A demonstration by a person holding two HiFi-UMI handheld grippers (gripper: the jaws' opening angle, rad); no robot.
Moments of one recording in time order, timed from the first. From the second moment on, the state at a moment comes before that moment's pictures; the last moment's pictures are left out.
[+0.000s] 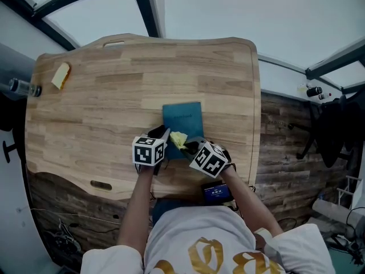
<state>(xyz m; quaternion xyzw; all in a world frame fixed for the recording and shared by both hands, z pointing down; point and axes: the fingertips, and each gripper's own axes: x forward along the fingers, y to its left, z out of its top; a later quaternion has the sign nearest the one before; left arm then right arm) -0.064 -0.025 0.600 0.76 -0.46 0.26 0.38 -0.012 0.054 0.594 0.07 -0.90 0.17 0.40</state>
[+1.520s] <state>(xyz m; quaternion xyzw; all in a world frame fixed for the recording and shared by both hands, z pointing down) -0.063 -0.026 0.600 0.76 -0.46 0.26 0.38 0.040 -0.086 0.596 0.27 -0.87 0.17 0.38</state>
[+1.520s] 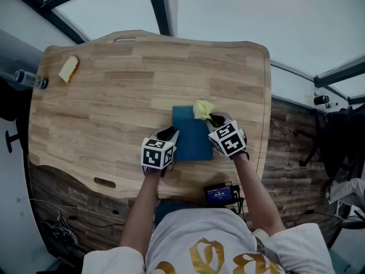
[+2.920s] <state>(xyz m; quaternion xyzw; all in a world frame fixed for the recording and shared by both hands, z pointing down) -0.064 -0.025 0.600 0.76 -0.46 0.26 0.37 -0.031 0.035 0.596 0.12 -0.89 0.16 0.41</state>
